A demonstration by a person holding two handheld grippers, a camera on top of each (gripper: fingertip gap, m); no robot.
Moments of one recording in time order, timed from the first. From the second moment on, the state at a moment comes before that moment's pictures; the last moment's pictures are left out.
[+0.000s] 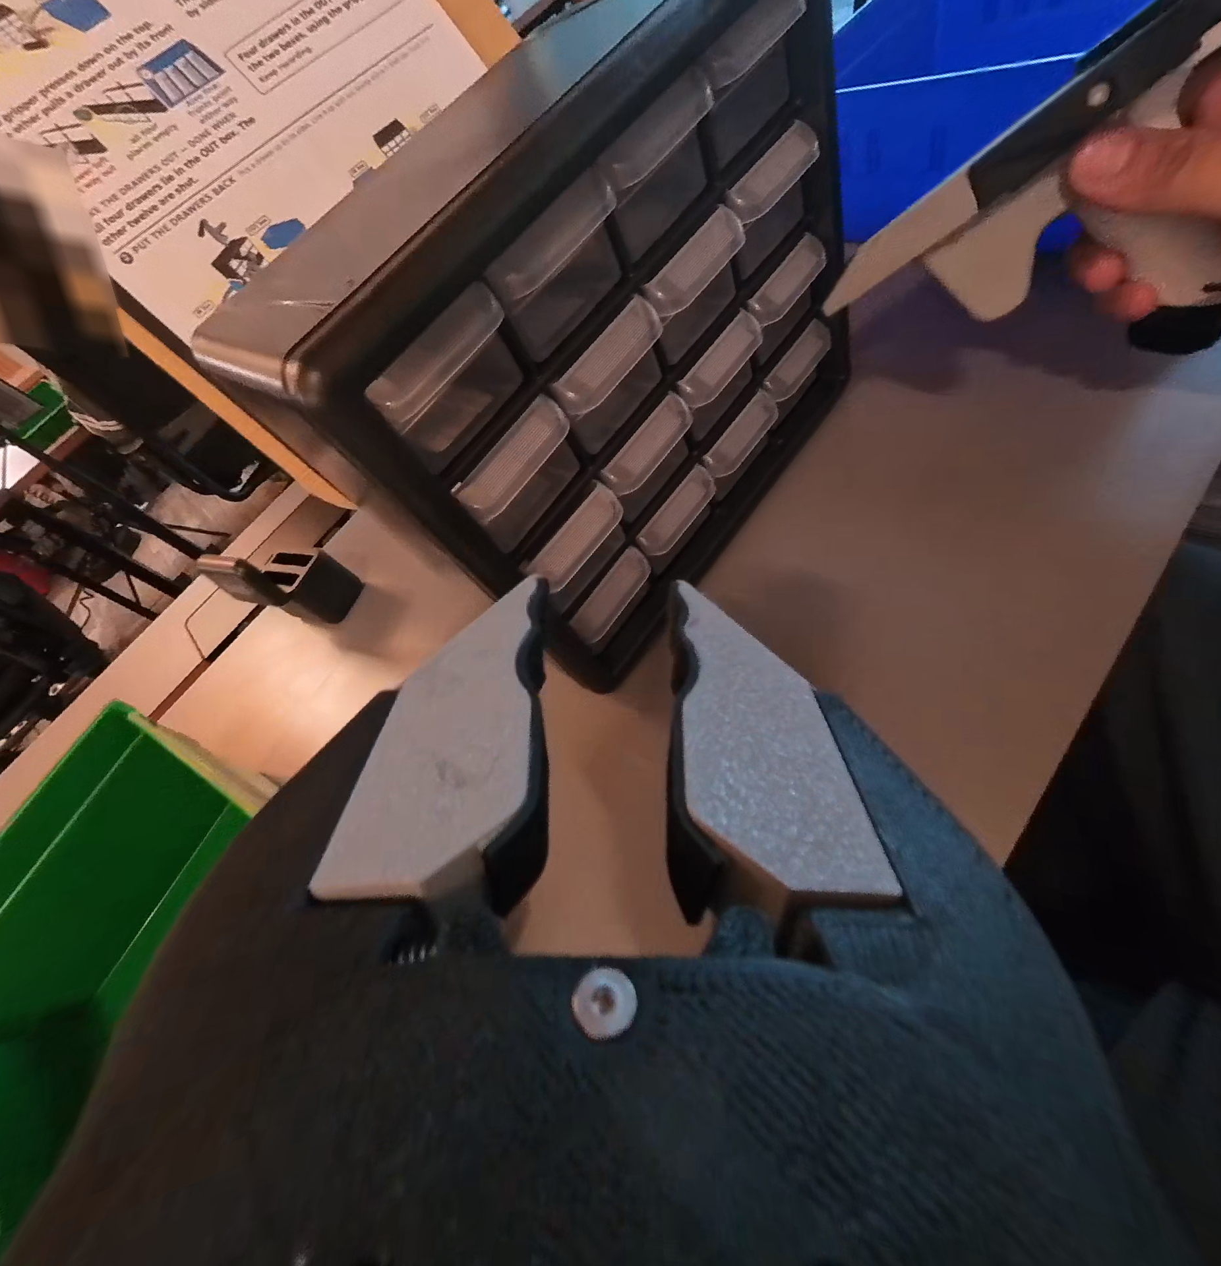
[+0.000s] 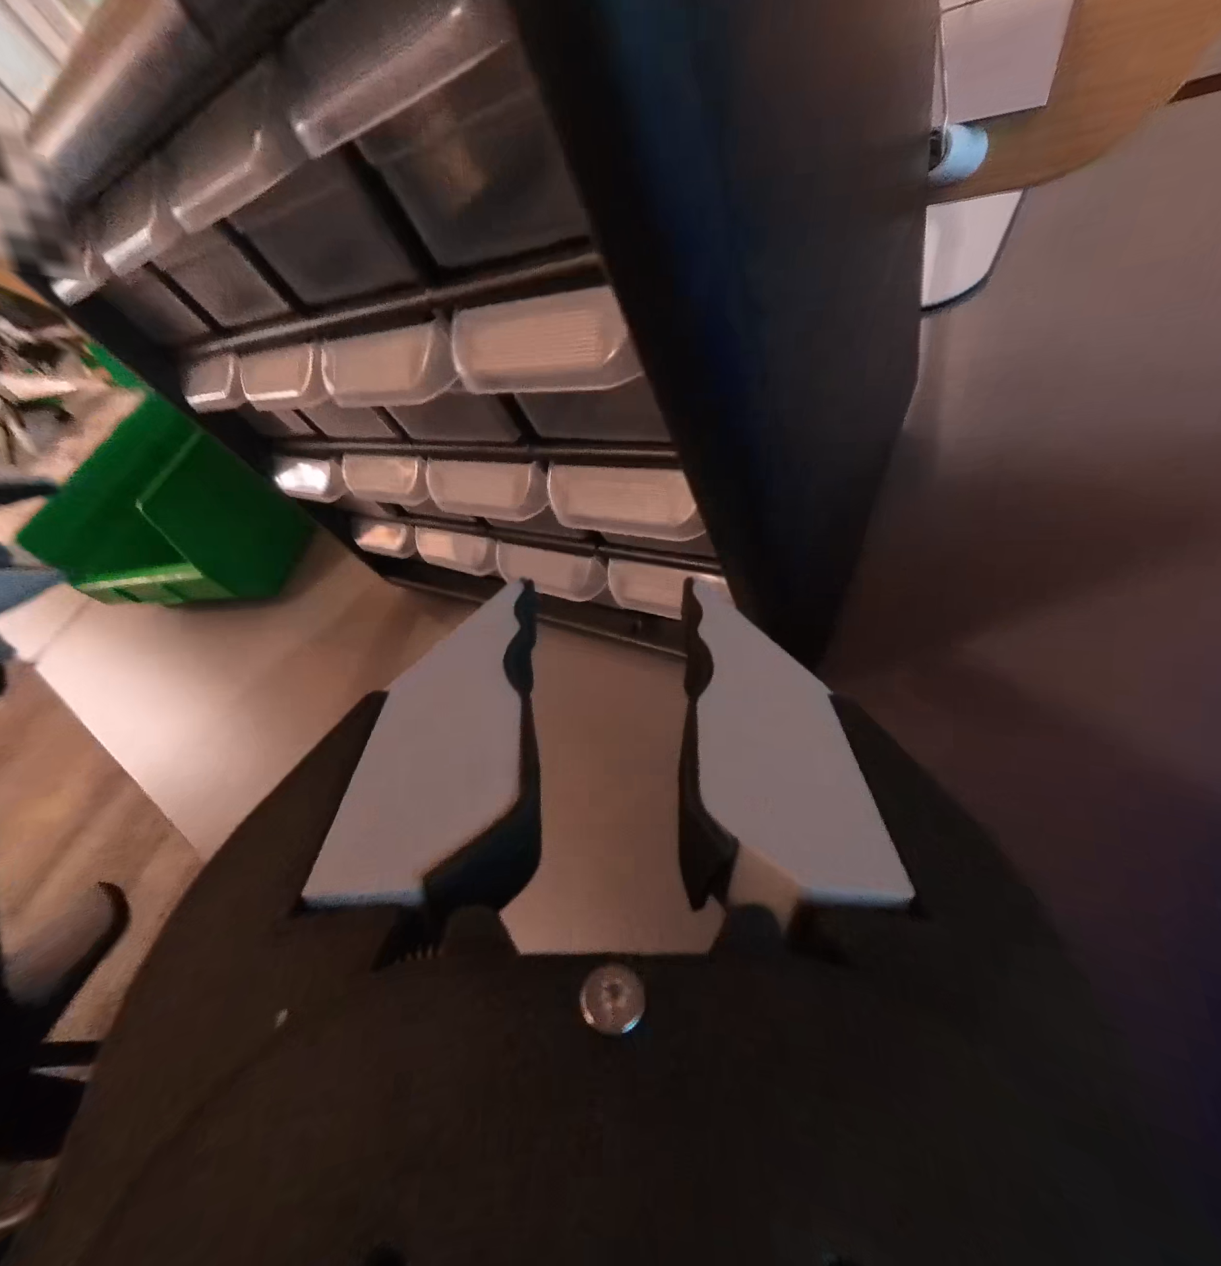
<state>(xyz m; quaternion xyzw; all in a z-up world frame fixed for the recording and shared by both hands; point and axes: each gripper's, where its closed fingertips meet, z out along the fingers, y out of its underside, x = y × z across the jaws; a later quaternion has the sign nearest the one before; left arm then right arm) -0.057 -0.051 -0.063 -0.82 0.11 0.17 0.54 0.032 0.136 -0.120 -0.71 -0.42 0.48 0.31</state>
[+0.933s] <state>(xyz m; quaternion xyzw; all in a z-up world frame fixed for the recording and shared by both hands) -0.057 -0.063 -0.067 -0.82 0.11 0.18 0.52 0.034 0.143 -0.106 -0.67 -0.33 0.62 0.23</state>
